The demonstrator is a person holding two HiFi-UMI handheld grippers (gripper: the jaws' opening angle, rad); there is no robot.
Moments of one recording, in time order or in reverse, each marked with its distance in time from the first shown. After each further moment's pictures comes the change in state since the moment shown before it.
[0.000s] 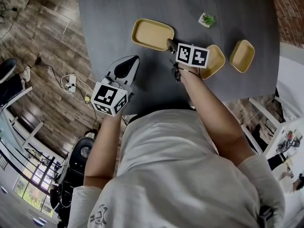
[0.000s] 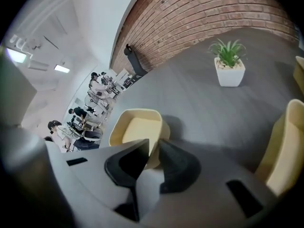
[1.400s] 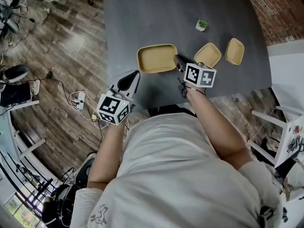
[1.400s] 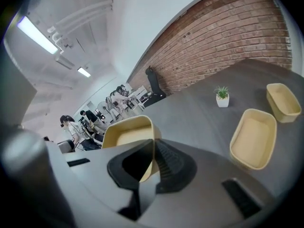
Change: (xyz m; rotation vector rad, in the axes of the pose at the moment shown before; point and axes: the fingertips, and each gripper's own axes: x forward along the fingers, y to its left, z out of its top) left arm -0.163 -0.050 -0.016 0.110 -0.161 0.008; right arm -0.130 0.115 -0.060 -0.158 -0.269 0.067
